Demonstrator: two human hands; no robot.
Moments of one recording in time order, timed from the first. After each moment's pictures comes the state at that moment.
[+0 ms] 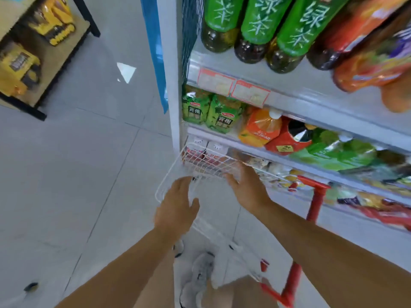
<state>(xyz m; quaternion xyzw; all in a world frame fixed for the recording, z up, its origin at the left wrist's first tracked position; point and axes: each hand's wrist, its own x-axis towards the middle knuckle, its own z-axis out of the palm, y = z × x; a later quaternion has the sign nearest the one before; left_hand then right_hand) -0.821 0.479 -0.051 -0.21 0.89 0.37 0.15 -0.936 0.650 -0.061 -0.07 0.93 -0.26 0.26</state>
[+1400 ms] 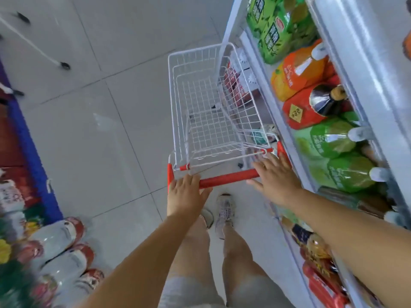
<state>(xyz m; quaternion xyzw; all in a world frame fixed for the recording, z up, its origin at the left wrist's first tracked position) -0.760 0.870 -0.083 -0.55 0.76 0.28 0.20 -1.013 0.911 -0.081 -0.67 0.66 0.26 0.24</state>
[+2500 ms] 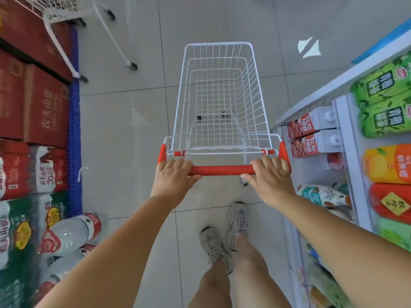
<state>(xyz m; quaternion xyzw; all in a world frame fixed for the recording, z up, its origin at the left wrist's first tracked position) -0.567 0.684 -0.114 -0.60 0.76 0.21 0.08 -0.841 0.701 -0.123 -0.75 0.65 0.10 0.11</state>
